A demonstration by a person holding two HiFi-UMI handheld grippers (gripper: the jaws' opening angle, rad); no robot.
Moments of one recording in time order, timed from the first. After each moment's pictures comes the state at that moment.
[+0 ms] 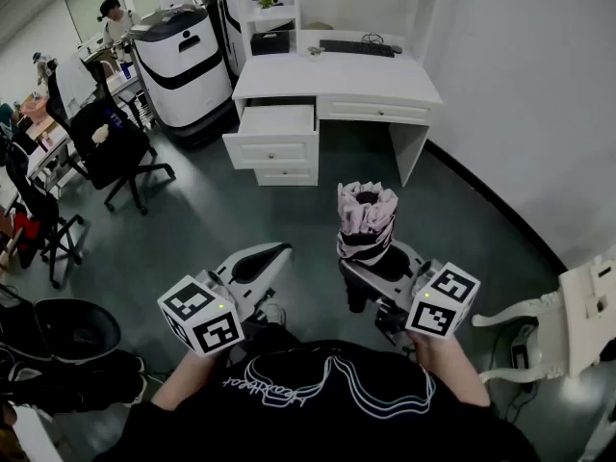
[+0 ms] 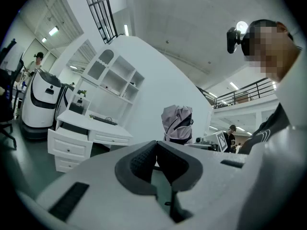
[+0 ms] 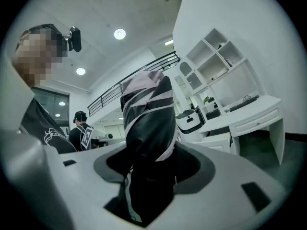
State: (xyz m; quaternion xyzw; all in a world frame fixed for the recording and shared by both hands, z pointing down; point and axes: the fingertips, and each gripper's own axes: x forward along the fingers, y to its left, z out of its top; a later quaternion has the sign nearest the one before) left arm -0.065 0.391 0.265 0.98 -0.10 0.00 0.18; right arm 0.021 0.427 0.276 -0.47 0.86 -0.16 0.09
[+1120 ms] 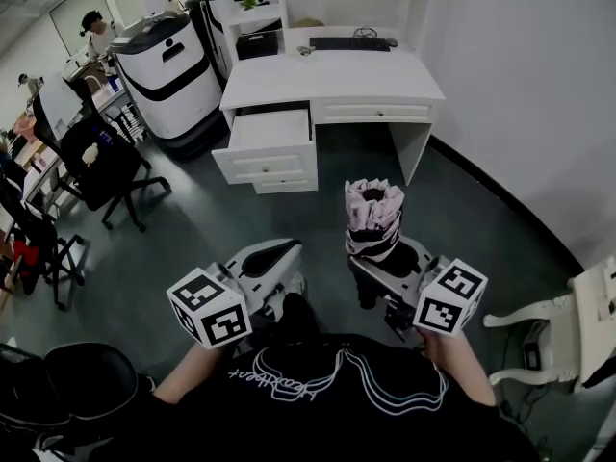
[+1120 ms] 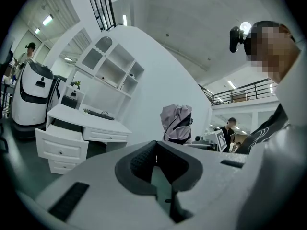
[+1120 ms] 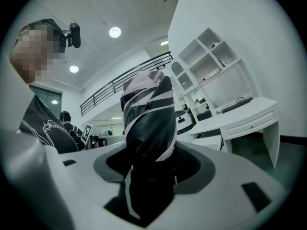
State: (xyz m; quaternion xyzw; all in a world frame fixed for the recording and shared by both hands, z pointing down) left arm -0.015 0.325 0.286 0.98 -0.07 0.03 0.19; right arm 0.068 0.366 0.300 -0.50 0.84 -0.17 0.08
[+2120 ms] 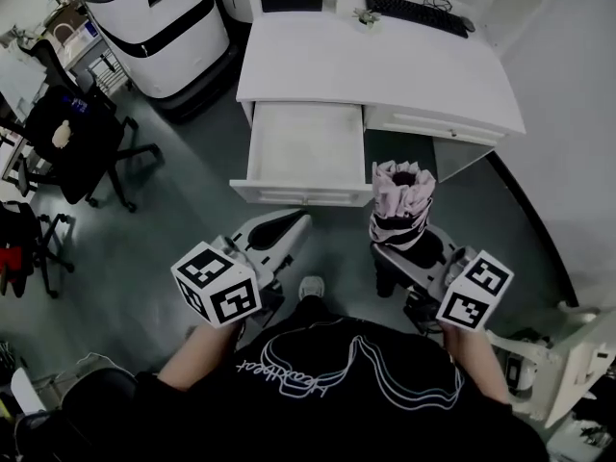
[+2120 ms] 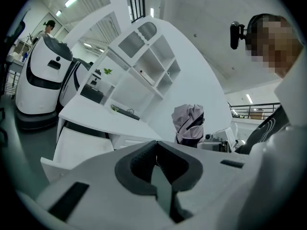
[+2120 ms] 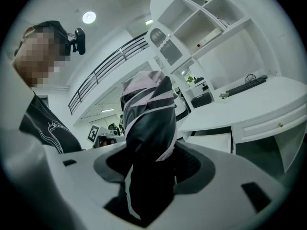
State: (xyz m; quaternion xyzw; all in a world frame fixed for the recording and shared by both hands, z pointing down) left arm 0.016 -0.060 0.359 0.95 -0.10 0.05 0.28; right arm 0.104 0.006 0.351 -0.49 0.83 -0.27 0.02
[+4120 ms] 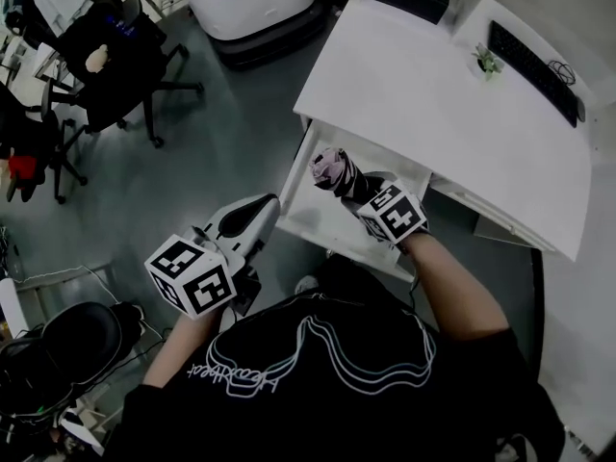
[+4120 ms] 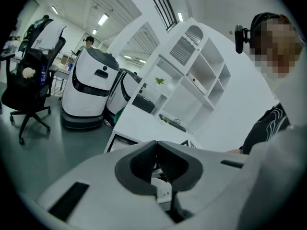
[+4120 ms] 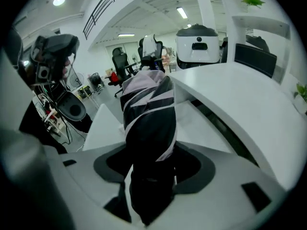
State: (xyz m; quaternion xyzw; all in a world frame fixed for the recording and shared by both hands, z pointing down) left arm -0.033 -0.294 0.422 0.87 -0.34 0.06 0.35; right arm 0.094 -0.314 0.620 -0.28 0.84 -0.24 -0.40
